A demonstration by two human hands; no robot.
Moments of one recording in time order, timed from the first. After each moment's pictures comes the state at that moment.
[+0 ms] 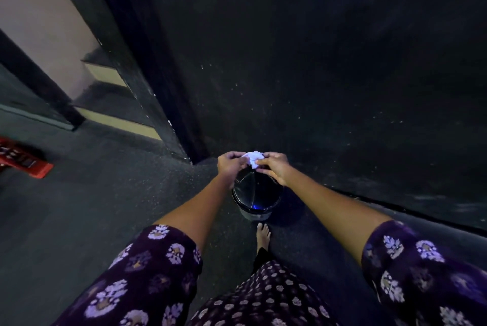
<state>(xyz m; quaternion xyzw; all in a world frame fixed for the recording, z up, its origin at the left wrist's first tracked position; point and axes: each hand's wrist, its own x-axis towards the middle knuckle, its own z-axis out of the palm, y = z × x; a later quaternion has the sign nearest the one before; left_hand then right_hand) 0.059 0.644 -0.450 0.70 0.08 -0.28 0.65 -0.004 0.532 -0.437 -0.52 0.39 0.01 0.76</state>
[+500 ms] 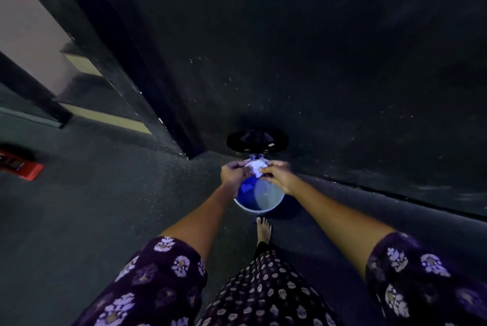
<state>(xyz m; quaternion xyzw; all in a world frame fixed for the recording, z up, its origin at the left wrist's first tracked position) 0.082 0.617 -0.492 0.69 0.12 -0.33 0.64 0.017 0.506 -0.478 -0.51 0.42 0.05 0.75</state>
